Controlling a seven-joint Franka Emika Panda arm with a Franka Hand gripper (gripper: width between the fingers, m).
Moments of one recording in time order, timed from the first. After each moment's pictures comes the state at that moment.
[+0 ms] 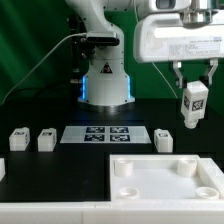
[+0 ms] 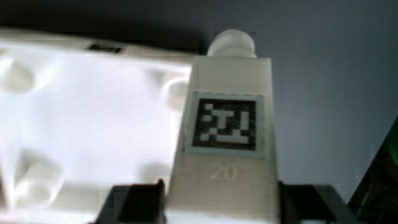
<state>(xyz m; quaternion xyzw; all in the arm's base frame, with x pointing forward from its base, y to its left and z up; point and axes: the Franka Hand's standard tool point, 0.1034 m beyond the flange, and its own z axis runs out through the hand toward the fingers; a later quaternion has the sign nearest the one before) 0.508 0.122 0.165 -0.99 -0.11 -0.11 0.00</state>
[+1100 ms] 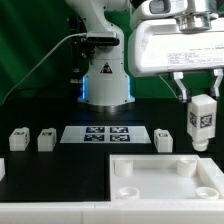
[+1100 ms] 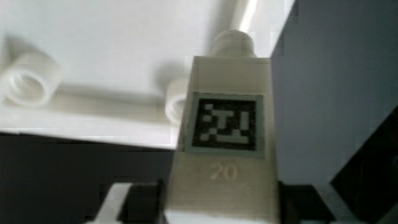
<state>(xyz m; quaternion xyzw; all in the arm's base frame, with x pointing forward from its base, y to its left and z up) 0.573 0.122 0.148 -0.97 -0.10 -0.21 0.04</state>
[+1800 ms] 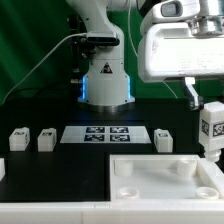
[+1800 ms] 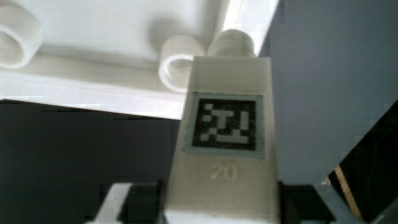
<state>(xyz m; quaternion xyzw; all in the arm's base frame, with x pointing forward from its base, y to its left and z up) 0.586 0.127 0.141 -0.97 -0.09 -0.23 0.02</state>
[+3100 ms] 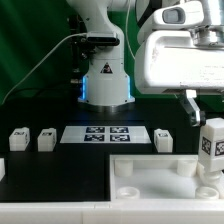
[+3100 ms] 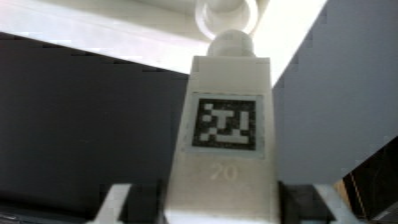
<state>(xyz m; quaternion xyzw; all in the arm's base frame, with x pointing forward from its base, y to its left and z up) 0.628 0.116 0.127 -0.96 -0.12 -0.26 -0.01</state>
